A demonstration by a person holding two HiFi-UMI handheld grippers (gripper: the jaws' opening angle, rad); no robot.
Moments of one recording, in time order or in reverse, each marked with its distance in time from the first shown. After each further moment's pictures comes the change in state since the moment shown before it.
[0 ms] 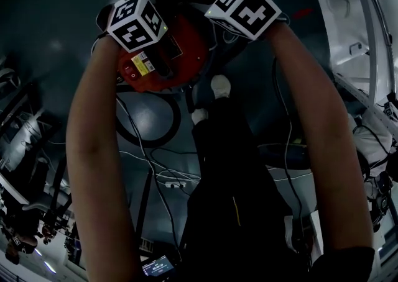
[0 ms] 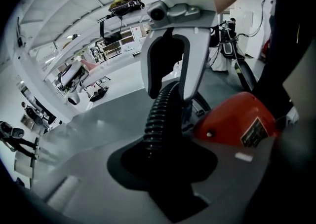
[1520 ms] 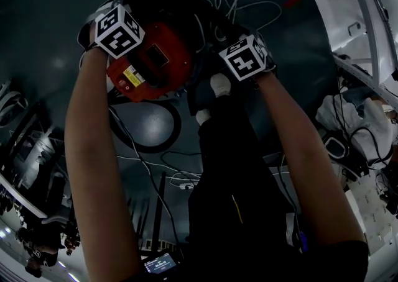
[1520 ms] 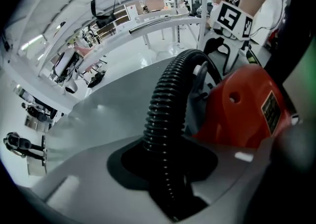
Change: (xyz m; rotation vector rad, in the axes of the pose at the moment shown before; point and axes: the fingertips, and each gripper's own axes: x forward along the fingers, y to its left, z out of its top) left arm 0.018 0.014 -0.043 0.029 0.243 -0.007; right arm -0.011 0.043 -0.215 0.476 0.288 -0.266
